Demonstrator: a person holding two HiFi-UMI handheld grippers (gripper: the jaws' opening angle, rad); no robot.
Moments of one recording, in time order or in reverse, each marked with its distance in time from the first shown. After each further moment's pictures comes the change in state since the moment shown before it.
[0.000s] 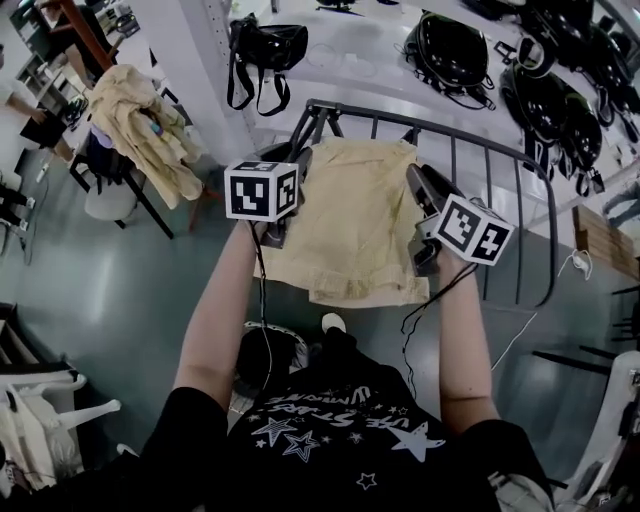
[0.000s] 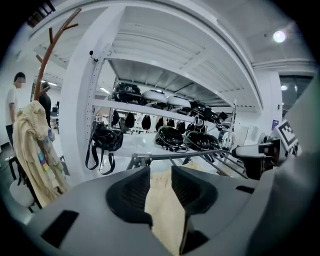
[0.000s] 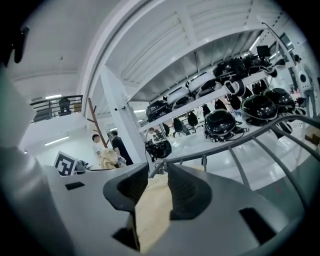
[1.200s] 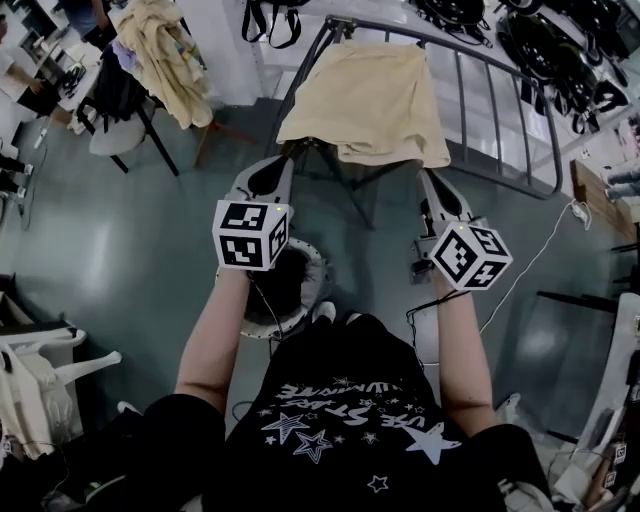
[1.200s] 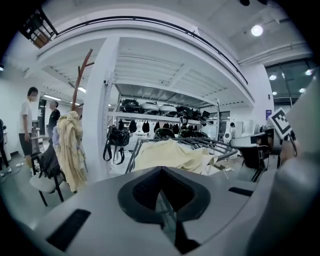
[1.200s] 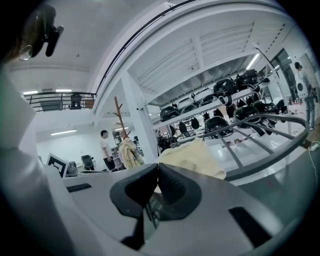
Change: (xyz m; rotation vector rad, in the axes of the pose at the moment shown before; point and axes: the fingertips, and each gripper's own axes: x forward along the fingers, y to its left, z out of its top) left arm -0.264 -0.067 -0.173 0.093 -0.117 0.035; right arm -0.223 0.118 -0.166 -0.091 -0.093 -0.001
